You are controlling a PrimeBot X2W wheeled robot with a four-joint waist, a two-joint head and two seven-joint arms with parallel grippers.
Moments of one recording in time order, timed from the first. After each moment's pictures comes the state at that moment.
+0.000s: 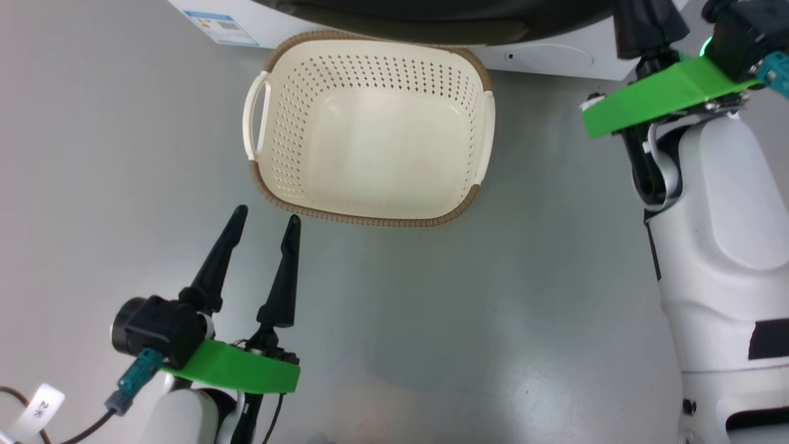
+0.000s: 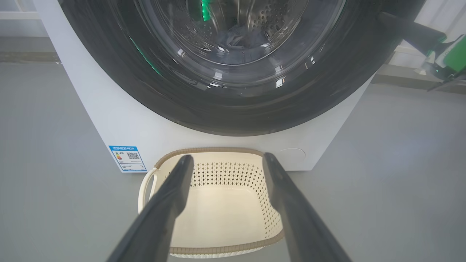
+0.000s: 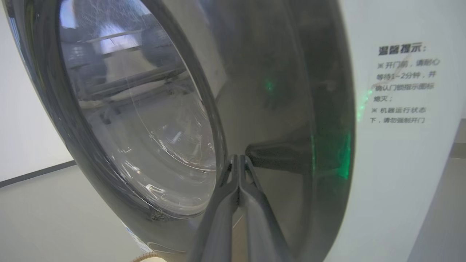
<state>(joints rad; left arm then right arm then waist) -0.25 0.04 -0.21 0.03 -0.26 -0.10 -0.26 -0.91 -0.07 0.01 0.43 0.11 0.13 -0.26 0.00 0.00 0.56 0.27</state>
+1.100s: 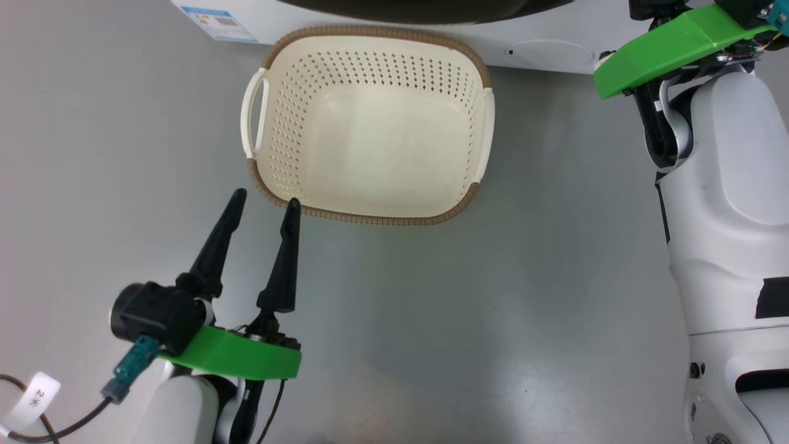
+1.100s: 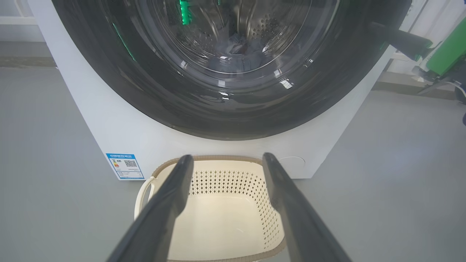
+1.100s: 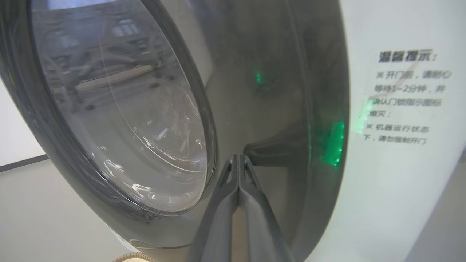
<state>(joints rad) -0.29 0.04 -0.22 0.03 -0.28 -0.08 -0.26 -1.05 -0.07 -0.04 0.58 0.03 0.14 -0.26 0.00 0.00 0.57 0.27</state>
